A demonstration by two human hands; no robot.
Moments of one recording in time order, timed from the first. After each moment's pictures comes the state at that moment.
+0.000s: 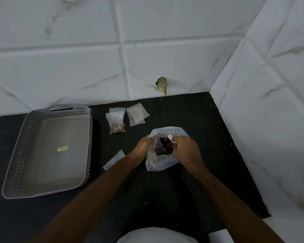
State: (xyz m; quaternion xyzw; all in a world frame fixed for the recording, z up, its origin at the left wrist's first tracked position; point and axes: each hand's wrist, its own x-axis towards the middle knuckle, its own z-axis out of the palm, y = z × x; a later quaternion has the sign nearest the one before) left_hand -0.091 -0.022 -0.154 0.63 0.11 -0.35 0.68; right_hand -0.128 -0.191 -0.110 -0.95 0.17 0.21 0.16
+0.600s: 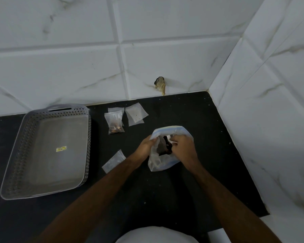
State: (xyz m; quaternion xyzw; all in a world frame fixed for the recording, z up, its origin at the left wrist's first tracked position) left_hand -0.099 -0.030 -0.142 0.65 0.08 -0.34 0.67; right_hand -0.136 -0.196 -0.117 -0.93 0.18 0.15 0.28
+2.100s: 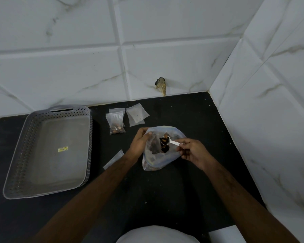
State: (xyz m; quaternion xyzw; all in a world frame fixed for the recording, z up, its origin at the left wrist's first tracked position) left_hand -0.089 -0.010 -0.135 0.71 0.08 -0.24 0.66; right_hand -0.157 -0.230 -0.090 -0.62 0.33 0.22 0.68
